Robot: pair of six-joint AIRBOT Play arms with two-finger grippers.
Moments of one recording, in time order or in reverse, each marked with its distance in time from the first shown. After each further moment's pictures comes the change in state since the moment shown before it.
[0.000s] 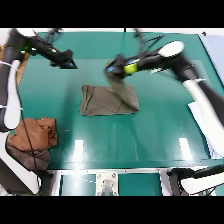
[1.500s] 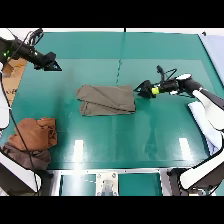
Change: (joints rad) left arm 0.121 0.019 -0.074 0.010 0.002 0.050; right arm -0.455 -0.182 -0.277 -0.011 0.206 -0.235
